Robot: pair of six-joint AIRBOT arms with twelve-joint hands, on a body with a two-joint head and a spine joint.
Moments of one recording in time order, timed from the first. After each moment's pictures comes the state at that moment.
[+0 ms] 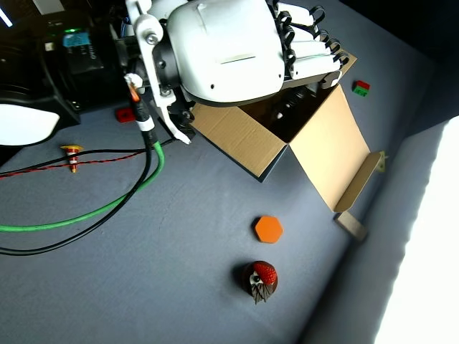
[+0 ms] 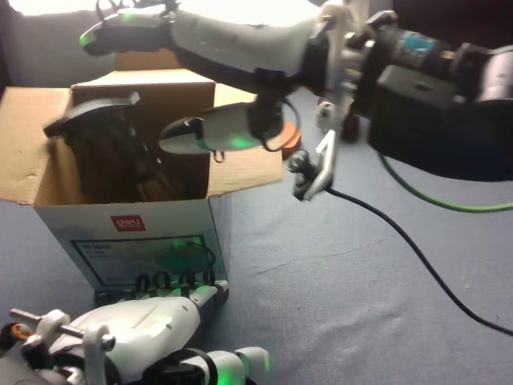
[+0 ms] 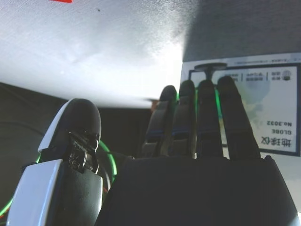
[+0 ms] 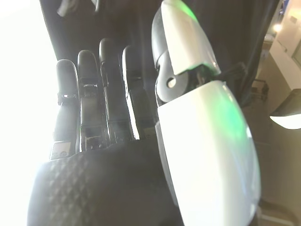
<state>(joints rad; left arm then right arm) 0.73 -0.90 0.37 -1.59 -0.93 1.98 -0.14 -1.32 1.11 0.00 0.37 -0.87</state>
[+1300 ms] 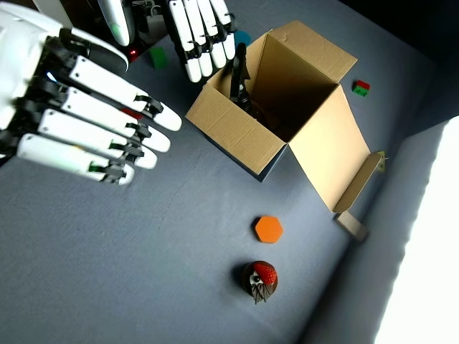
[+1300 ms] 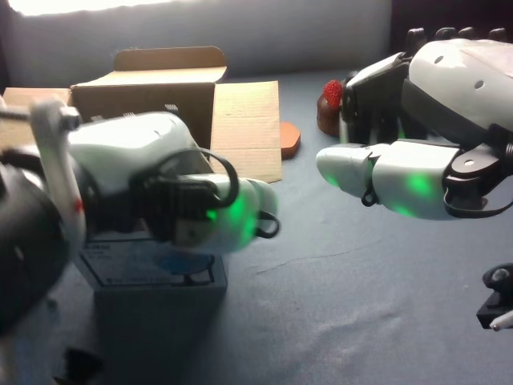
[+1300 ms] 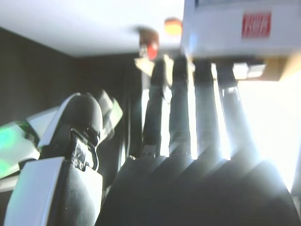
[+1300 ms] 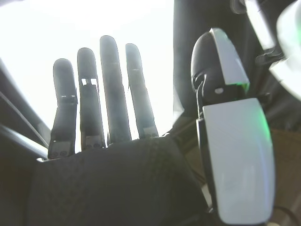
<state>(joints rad) -0.03 -0.86 0.31 -2.15 -1.28 2.55 -0.16 -0.80 0.43 1.34 0.73 -2.02</state>
